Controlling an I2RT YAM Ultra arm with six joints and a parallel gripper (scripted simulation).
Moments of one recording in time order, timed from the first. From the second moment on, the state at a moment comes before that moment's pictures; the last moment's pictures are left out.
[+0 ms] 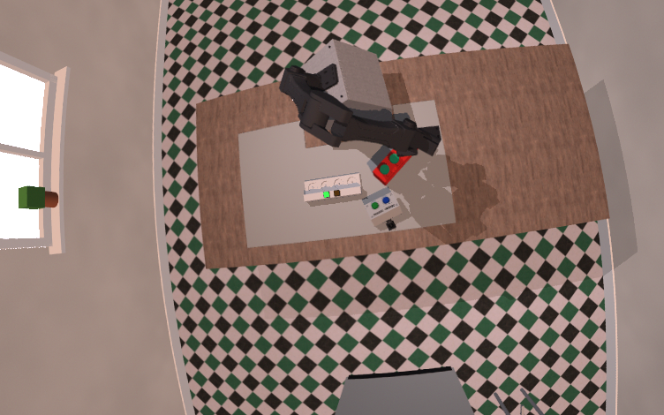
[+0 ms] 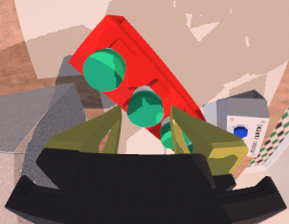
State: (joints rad) arm 0.82 2.88 1.44 -0.63 0.51 -0.63
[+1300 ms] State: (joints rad) arm 0.81 2.90 1.44 -0.60 0.52 -0.38
